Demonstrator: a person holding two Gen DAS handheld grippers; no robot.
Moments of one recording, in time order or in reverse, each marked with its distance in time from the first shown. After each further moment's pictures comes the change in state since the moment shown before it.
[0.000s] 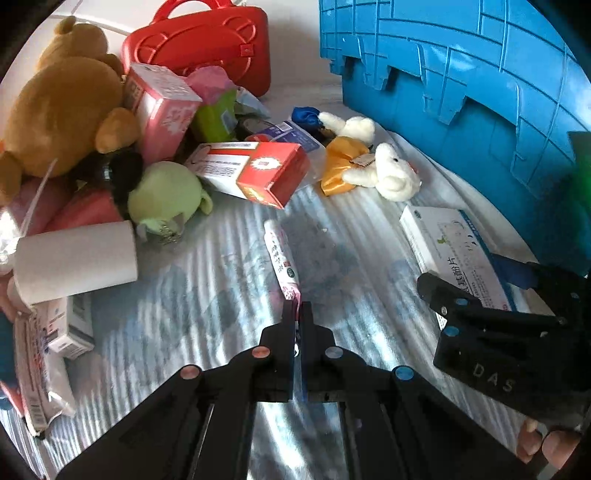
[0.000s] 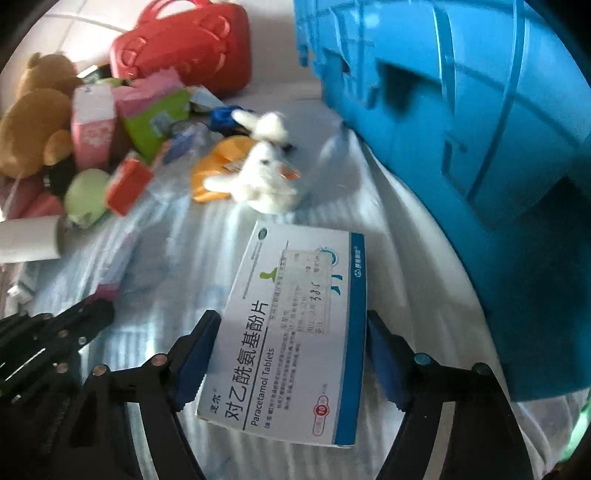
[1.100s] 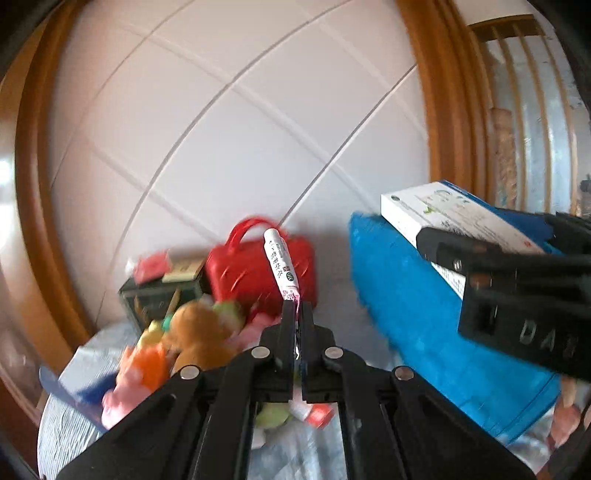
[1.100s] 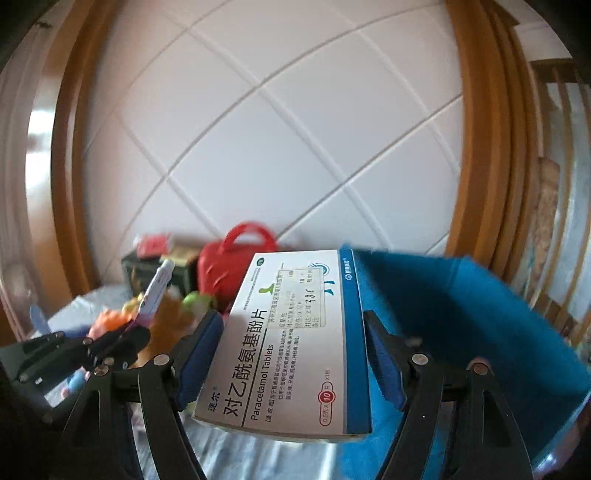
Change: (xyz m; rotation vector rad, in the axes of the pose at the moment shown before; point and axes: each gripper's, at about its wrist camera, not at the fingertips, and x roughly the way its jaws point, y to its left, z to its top) left arm -0.278 -0.026 0.147 0.006 -0.555 0.165; right arm -0.303 0.002 0.168 -0.177 -0.584 0.089
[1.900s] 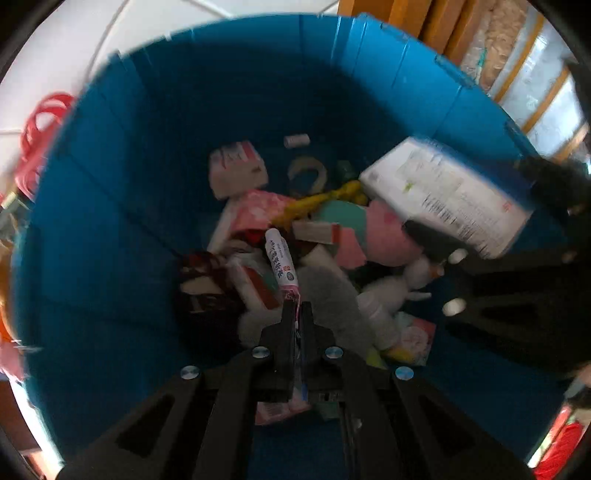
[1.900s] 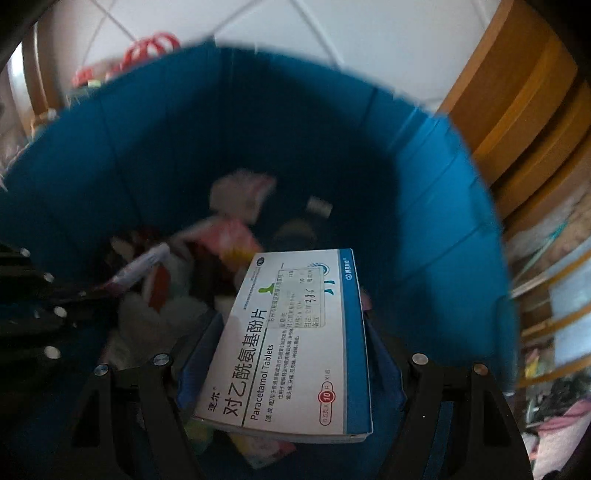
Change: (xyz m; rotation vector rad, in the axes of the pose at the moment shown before) left arm 0.235 -0.338 0.009 -0.007 0.912 -0.200; right arm 0.184 -0.348 -0.087 -0.272 0.718 0.125
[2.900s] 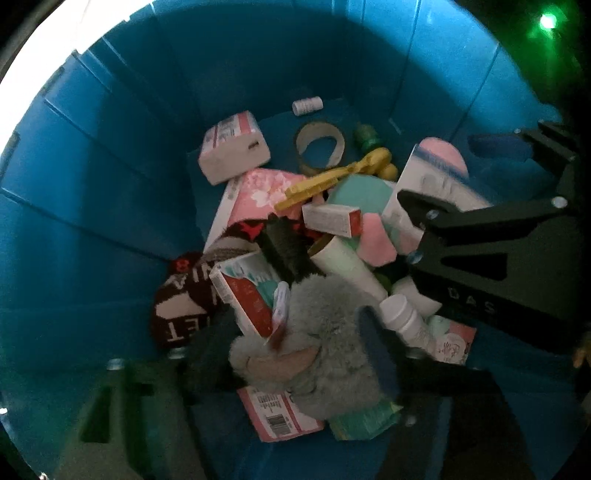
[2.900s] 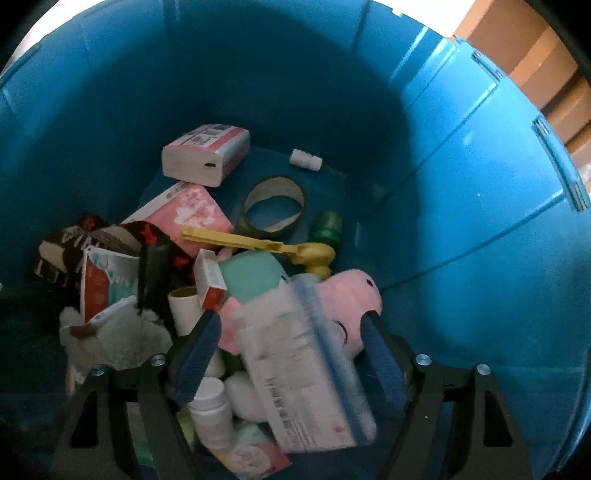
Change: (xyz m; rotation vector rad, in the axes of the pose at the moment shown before) left arm 0.054 -0.018 0.030 0.034 0.084 0.148; right arm 0.090 -0.029 0.025 0.074 0.158 -0.011
